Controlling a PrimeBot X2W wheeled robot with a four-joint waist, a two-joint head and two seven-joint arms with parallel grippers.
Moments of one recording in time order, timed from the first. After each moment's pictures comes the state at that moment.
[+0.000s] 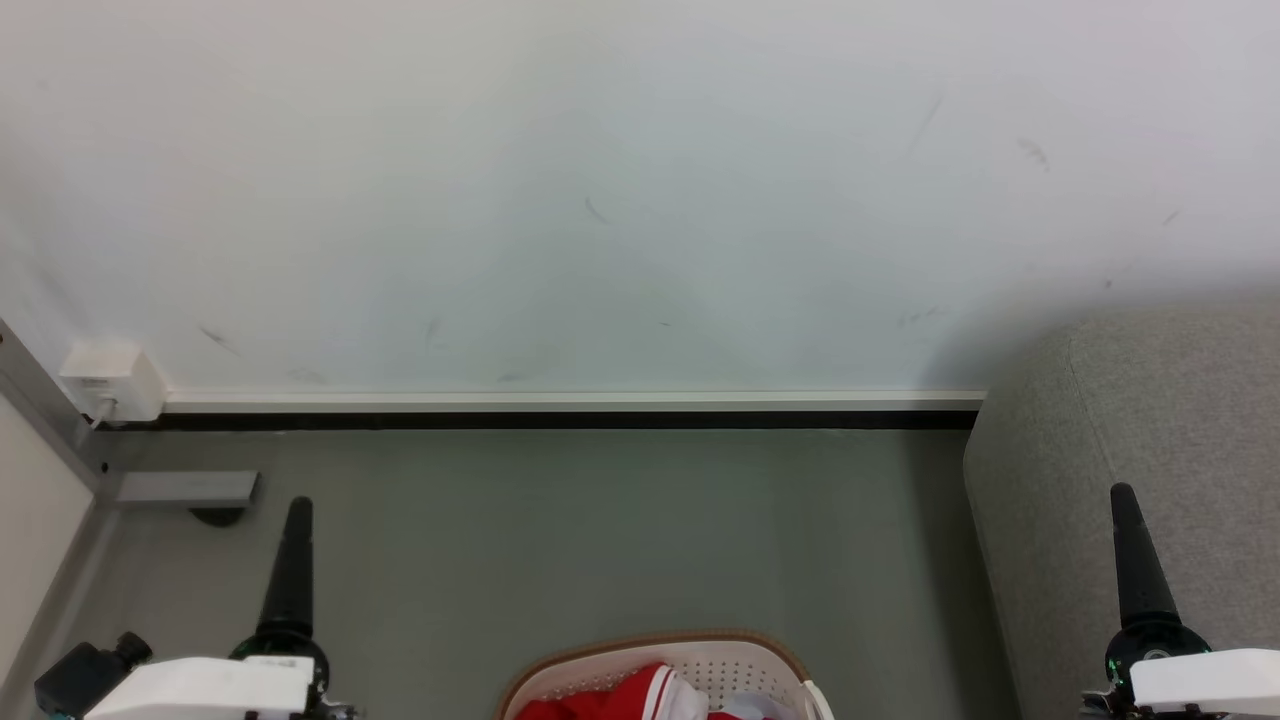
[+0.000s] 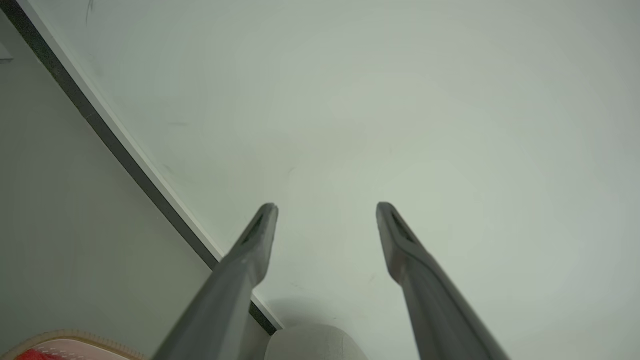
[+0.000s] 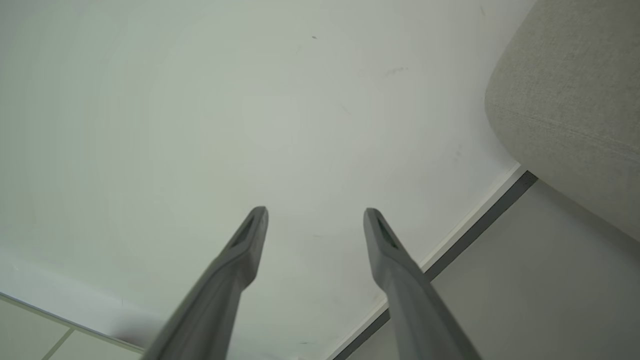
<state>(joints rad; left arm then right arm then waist) -0.08 0.05 0.10 0.13 -1.18 -0.09 -0.01 -0.10 -0.20 0.17 0.17 1.41 0.13 -0.19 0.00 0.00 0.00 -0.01</state>
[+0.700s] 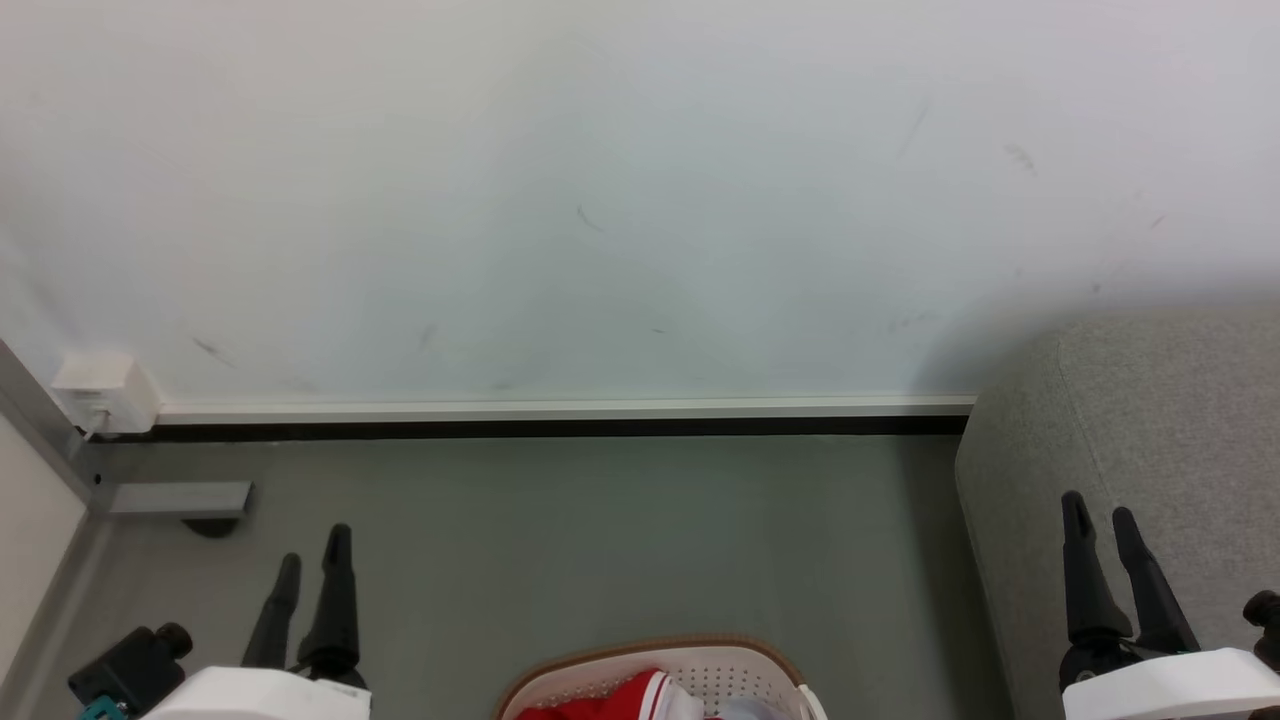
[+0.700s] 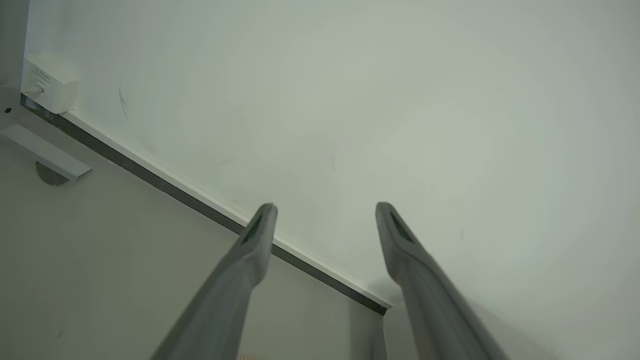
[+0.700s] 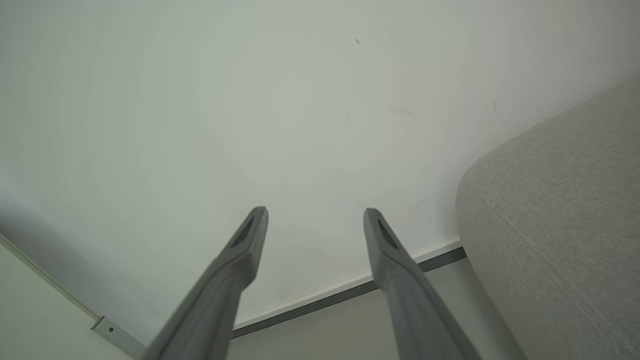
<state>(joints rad) -0.05 0.08 0.03 0.14 -0.74 -0.05 -0.08 -0.12 -0.16 0.13 0.24 0.85 0.13 -0.20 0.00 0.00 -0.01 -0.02</state>
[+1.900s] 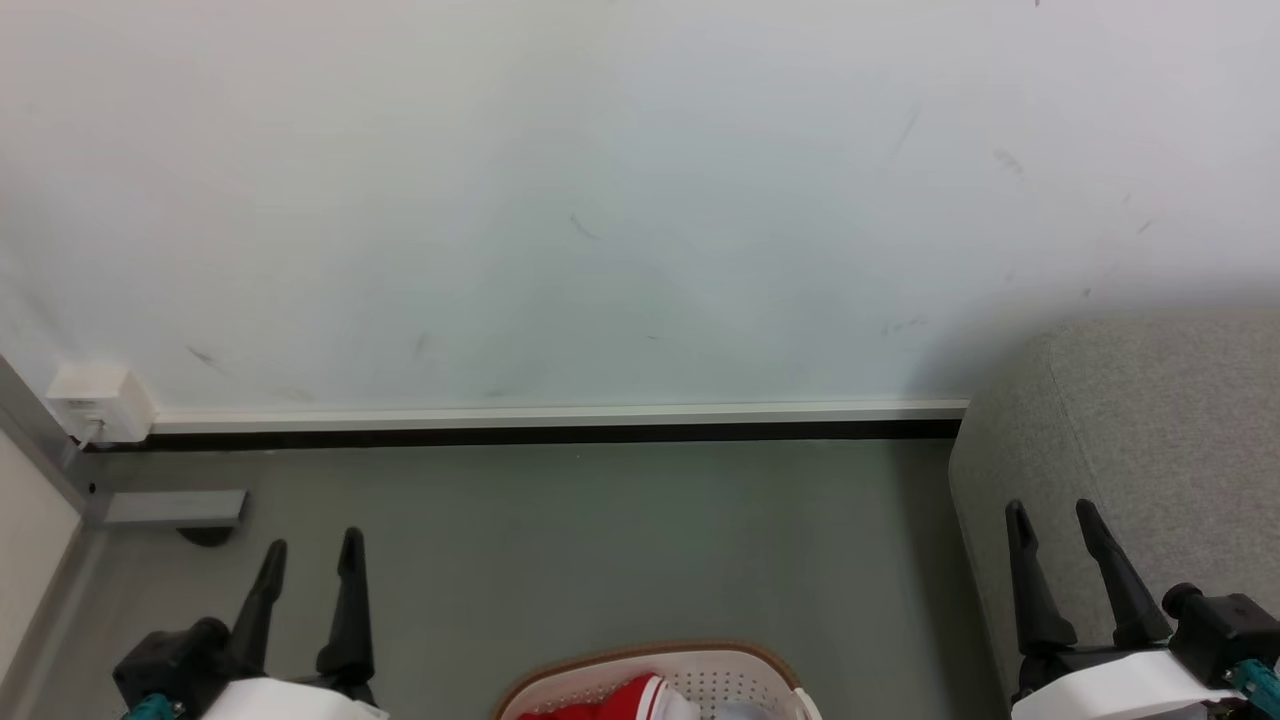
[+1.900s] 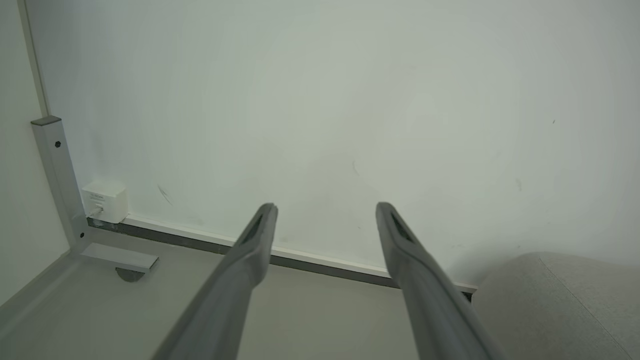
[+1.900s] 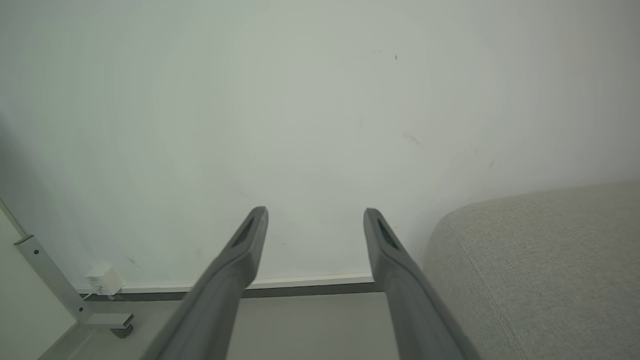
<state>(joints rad) -0.04 0.11 0.00 0.14 -0.36 -0.02 -0.18 -0.14 -0.10 0.11 0.29 0.42 0.13 -0.24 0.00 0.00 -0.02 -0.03</state>
